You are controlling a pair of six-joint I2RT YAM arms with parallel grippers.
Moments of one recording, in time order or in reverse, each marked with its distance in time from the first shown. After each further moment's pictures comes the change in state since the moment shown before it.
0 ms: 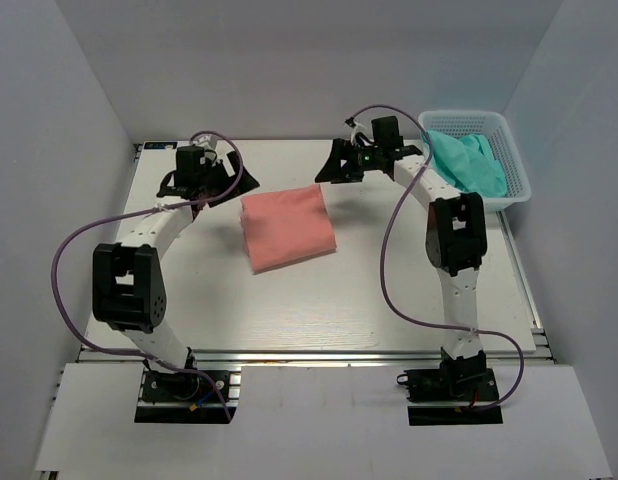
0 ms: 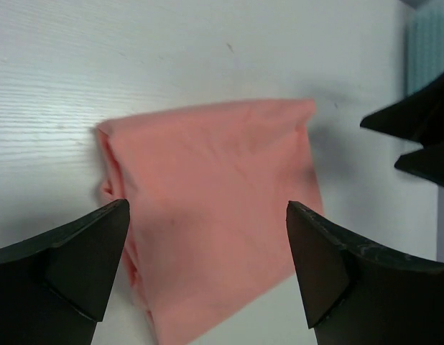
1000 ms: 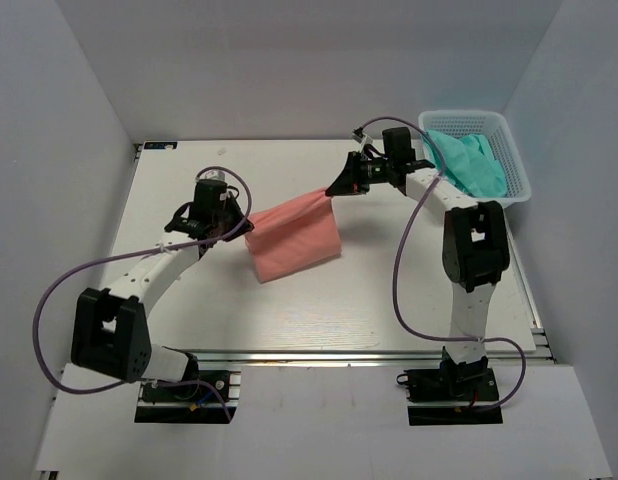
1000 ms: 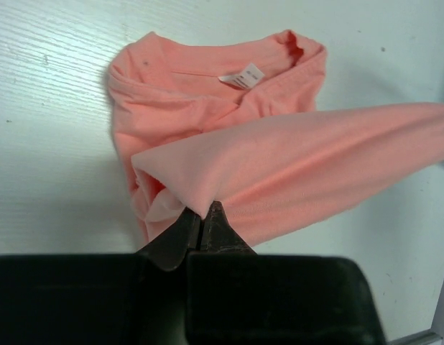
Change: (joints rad) left arm -0.201 -0.343 -0.308 -0.129 -0.251 -0.179; right arm -0.015 -0.295 -0.393 0.149 -0.124 0.089
